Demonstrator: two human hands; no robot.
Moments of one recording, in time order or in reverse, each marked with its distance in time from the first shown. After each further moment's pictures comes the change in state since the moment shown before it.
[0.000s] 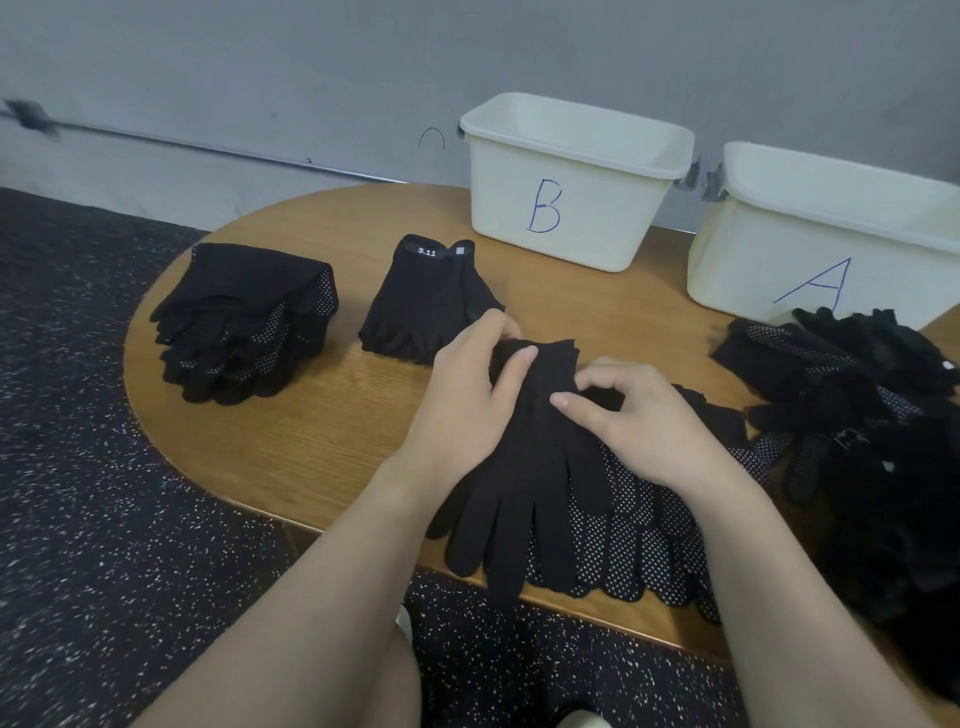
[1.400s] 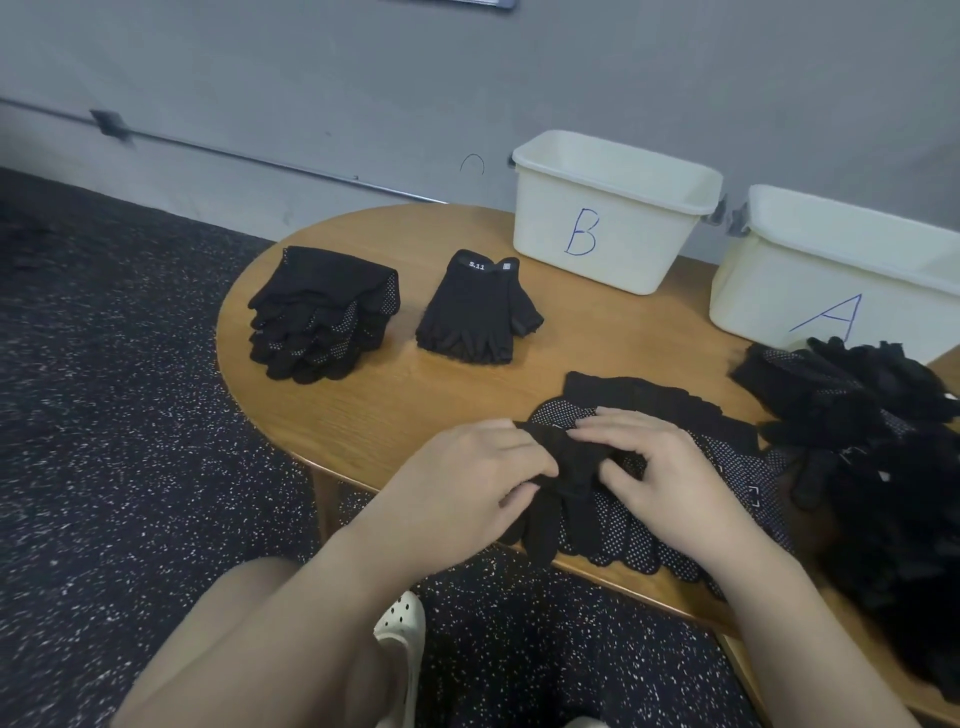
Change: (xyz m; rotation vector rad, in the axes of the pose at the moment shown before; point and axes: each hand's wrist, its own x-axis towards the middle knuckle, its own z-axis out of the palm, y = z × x) left_hand -0.083 0.052 -0.073 0.387 -0.390 0.319; right_hand -0.055 -0.012 0.015 -0.192 -0.006 -0.173
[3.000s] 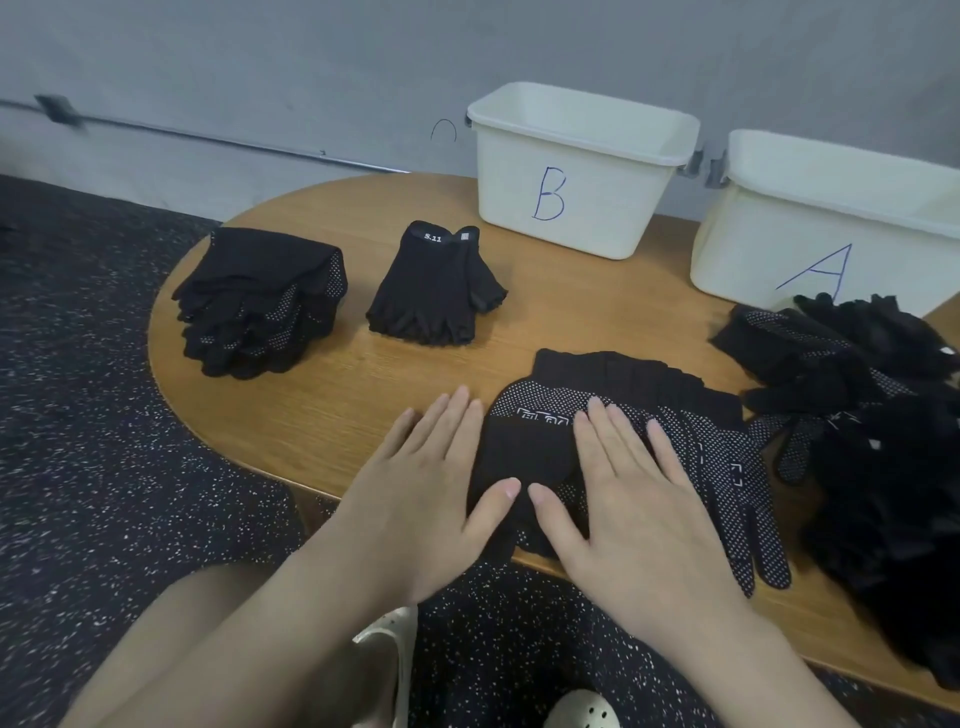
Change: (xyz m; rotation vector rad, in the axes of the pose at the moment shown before) left_hand -0.003 0.006 0.027 0.292 -0.365 -0.442; right_hand -0.042 -0.028 0.019 -0.568 -0.107 0.209
